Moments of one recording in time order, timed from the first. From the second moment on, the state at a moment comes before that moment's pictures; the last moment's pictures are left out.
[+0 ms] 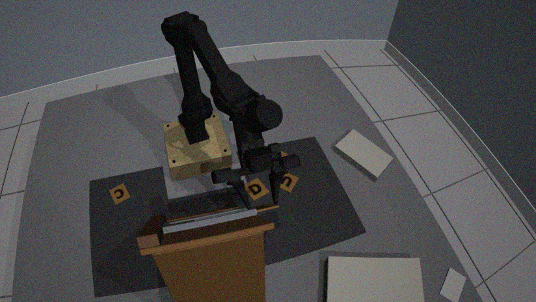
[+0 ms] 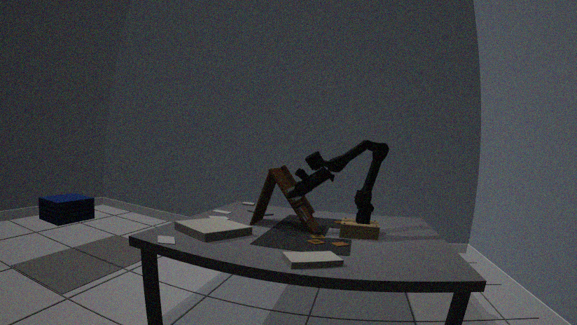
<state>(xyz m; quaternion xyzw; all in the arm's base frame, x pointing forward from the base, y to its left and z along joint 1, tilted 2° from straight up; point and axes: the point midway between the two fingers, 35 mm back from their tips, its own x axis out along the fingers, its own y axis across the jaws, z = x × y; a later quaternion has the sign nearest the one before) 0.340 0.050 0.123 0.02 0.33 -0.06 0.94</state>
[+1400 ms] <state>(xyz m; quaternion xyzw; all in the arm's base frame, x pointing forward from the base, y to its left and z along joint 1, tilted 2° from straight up) 0.338 0.029 0.124 0.01 0.33 -0.06 0.94</state>
